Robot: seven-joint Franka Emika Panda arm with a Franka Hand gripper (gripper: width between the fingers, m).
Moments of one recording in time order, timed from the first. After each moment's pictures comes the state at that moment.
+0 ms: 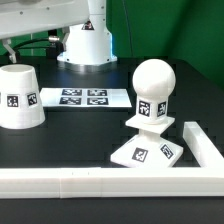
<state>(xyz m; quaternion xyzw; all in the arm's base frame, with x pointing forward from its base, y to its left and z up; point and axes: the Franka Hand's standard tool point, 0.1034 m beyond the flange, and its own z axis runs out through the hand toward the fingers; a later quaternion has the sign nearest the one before) 0.422 -0.115 0.113 -0.97 -0.21 0.04 0.05</state>
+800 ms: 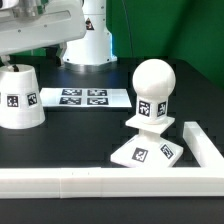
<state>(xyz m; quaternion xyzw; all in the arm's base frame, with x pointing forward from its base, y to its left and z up) 0.421 -0.119 0.088 -0.97 -0.21 0.05 0.05</state>
